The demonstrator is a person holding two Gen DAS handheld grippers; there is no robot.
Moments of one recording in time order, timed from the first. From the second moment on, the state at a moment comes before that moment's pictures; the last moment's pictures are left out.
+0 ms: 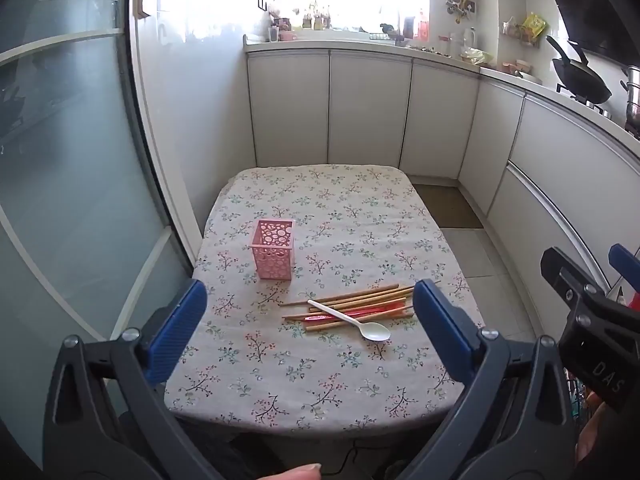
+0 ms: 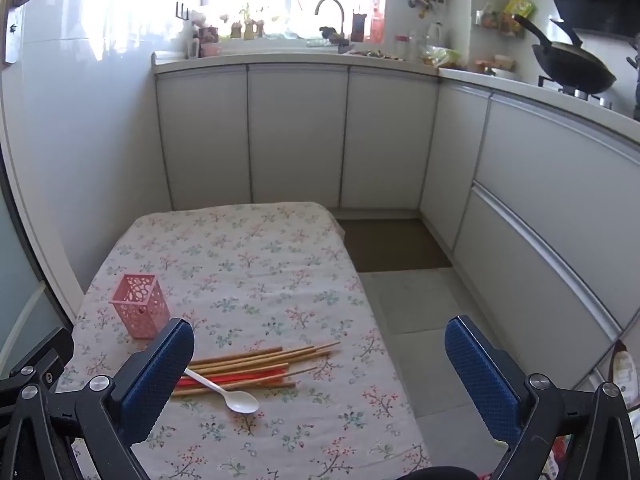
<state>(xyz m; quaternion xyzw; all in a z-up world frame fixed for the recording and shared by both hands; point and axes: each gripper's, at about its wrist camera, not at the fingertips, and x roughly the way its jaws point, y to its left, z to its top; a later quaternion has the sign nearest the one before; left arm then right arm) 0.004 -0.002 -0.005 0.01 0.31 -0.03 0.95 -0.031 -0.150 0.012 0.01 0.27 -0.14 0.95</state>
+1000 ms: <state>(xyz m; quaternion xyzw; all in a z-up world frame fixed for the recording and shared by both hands) 0.000 0.003 -0.002 0.01 0.31 -0.02 0.95 -0.038 -0.152 0.018 0.01 0.27 -0.15 0.95</state>
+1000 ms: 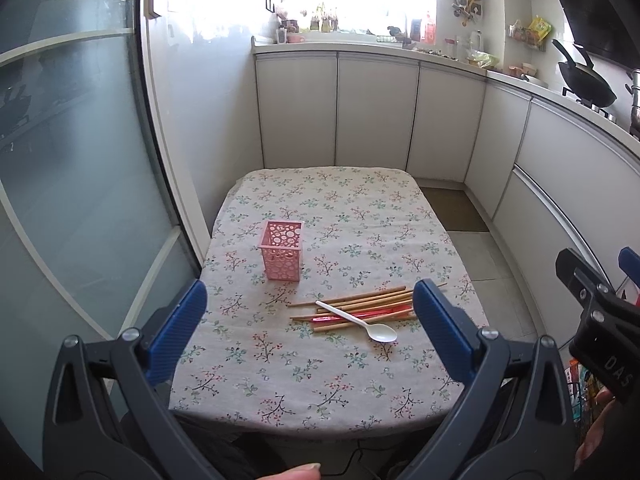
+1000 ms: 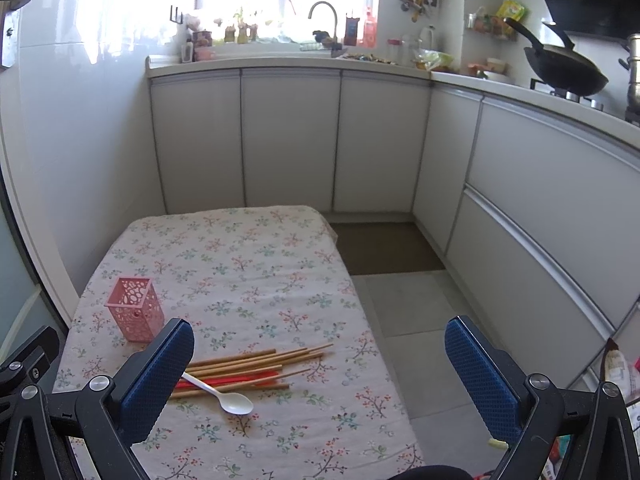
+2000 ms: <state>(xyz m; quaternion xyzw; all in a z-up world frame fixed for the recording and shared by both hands) -0.001 0.004 -0.002 0.01 0.31 -0.02 0.95 -0.036 -0.151 0.017 0.00 0.27 -0.15 0.95</state>
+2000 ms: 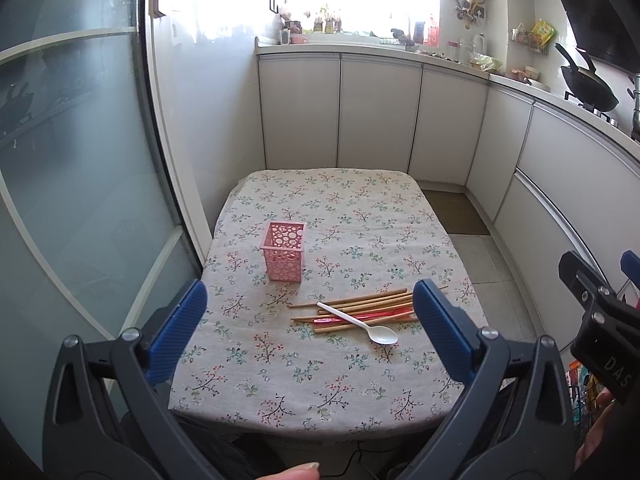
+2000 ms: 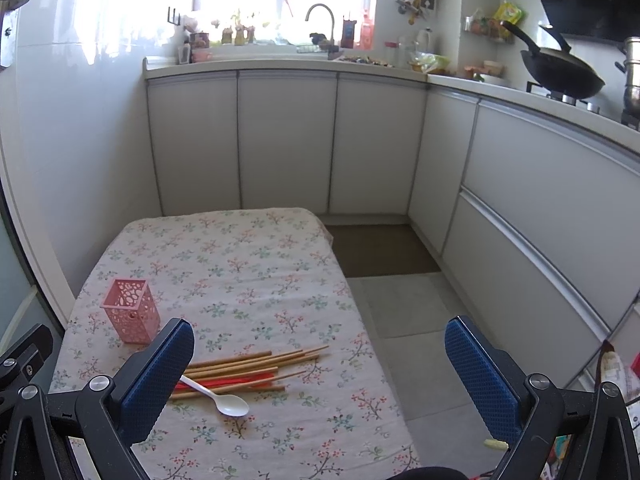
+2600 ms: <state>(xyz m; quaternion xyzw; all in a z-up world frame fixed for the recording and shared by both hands) 0.018 0.000 -0.010 0.01 0.32 -0.01 0.95 -0.025 -0.159 0.012 0.01 0.26 -0.16 0.95</state>
